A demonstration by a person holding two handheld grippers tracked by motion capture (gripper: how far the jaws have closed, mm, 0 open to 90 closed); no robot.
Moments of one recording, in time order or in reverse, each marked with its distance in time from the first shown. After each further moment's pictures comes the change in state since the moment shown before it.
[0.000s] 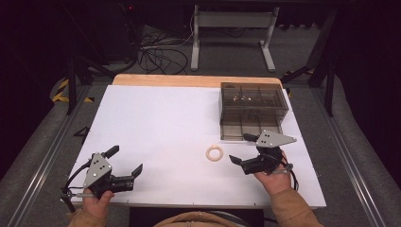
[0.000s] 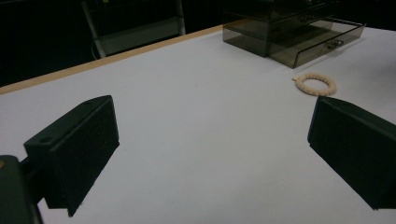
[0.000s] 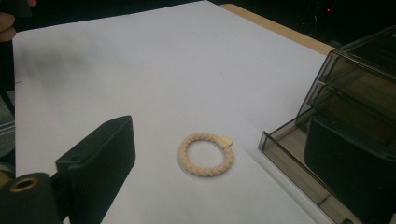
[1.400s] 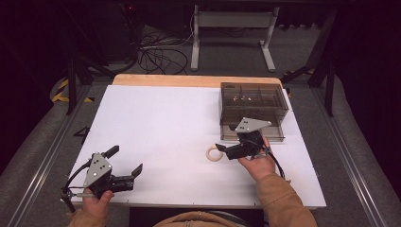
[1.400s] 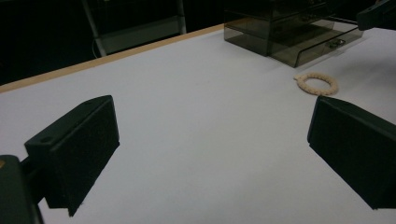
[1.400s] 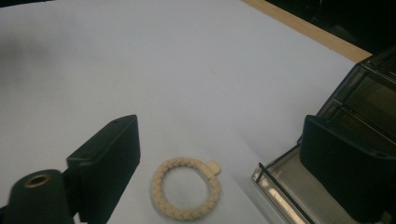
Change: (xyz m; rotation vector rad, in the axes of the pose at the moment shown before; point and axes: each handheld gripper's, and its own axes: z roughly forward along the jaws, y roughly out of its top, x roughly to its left) left arm 0.000 -0.001 0.001 0.002 0.005 -0.006; right arm -0.015 0.021 0.055 0.090 -0.012 -0.023
